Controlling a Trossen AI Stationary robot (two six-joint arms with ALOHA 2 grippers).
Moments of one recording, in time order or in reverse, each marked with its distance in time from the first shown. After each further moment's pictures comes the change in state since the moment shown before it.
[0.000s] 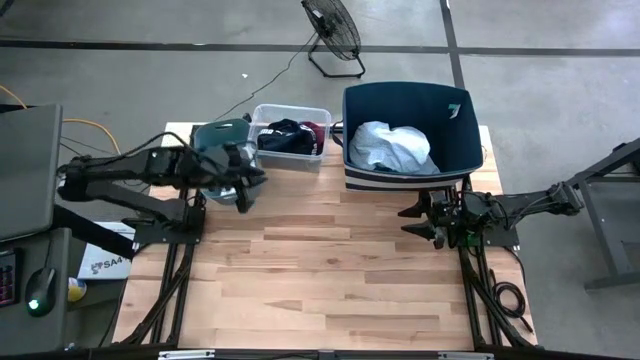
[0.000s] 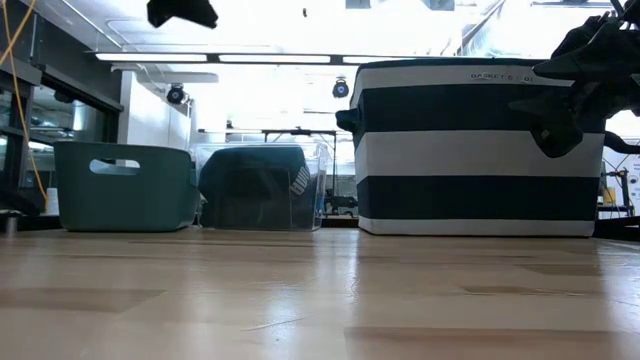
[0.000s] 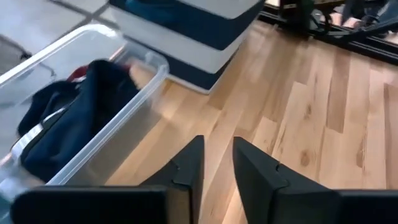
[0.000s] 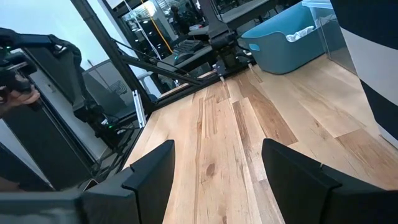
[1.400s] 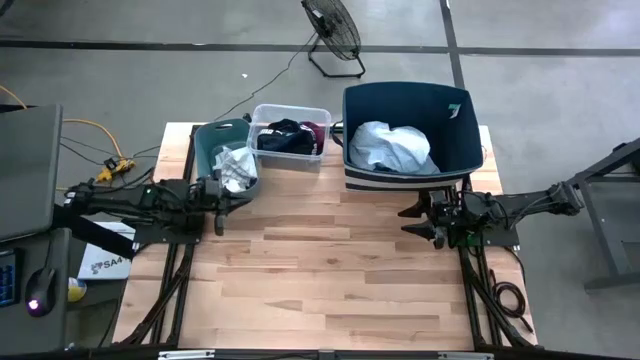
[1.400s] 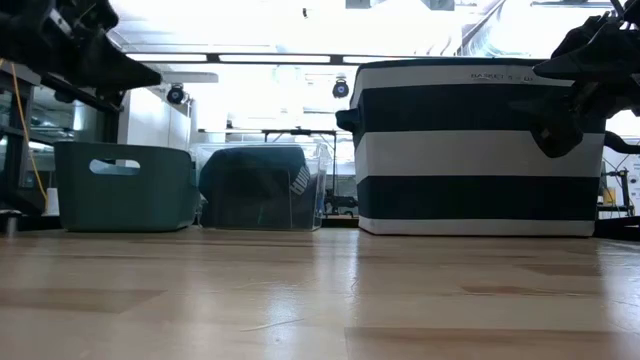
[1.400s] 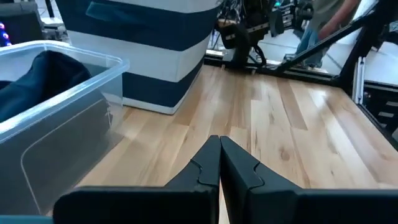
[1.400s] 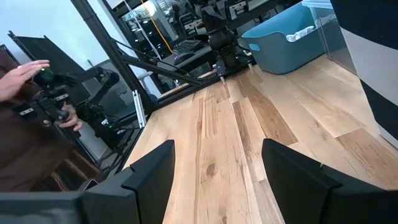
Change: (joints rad) left arm -0.112 -0.740 -0.870 0.571 0.041 0.174; right arm 0.000 0.000 0.000 0.000 0.000 0.000
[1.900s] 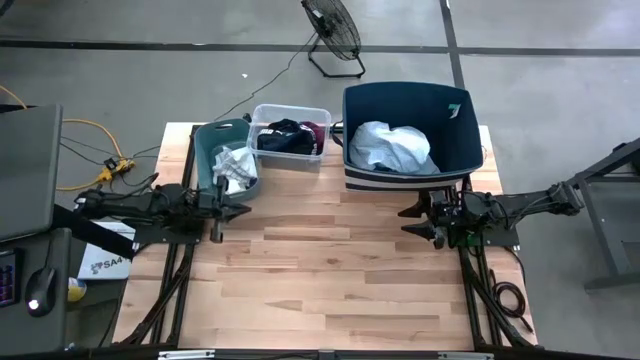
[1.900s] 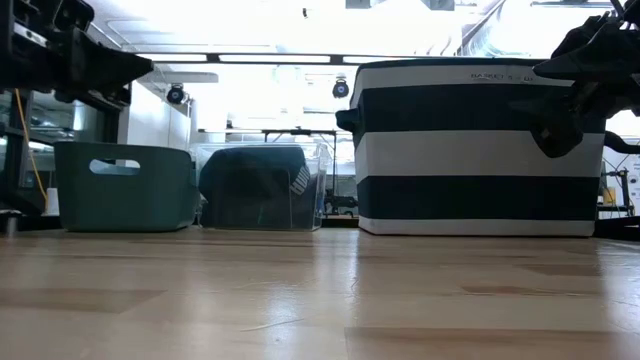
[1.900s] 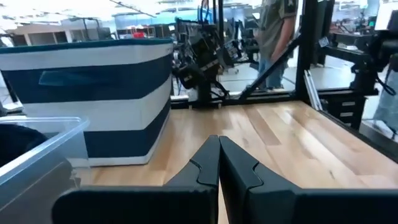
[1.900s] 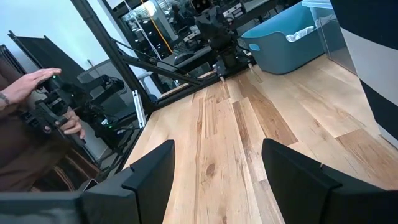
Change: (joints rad) left arm 0.000 -0.190 -0.207 0.246 0.172 0.236; right arm 0.000 0.000 0.000 0.000 0.000 0.000
